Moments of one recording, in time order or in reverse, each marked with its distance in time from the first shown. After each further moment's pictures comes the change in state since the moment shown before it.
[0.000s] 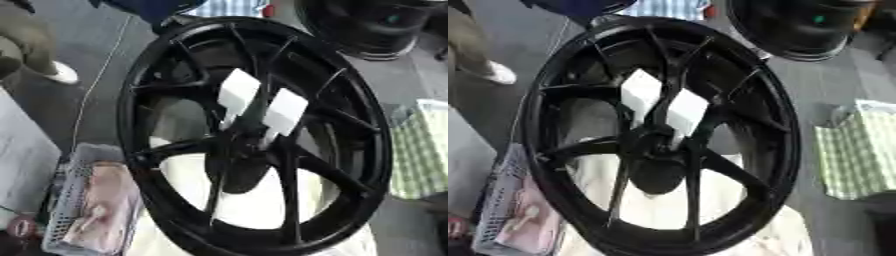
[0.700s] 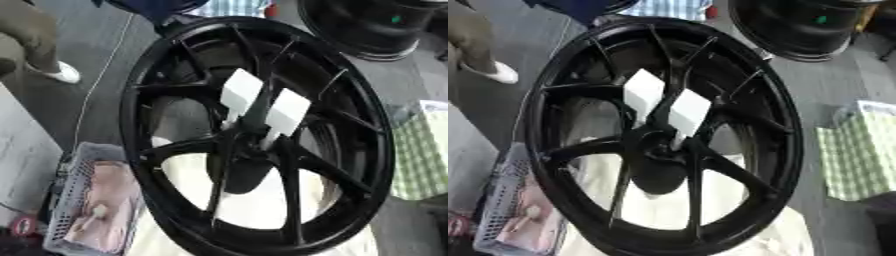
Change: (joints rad) left arm -0.003 -0.007 -0.001 0.000 0.007 0.007 -0.006; right arm -0.088 -0.014 0.096 -0.017 -0.017 -0.040 0.066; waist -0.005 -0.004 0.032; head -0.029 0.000
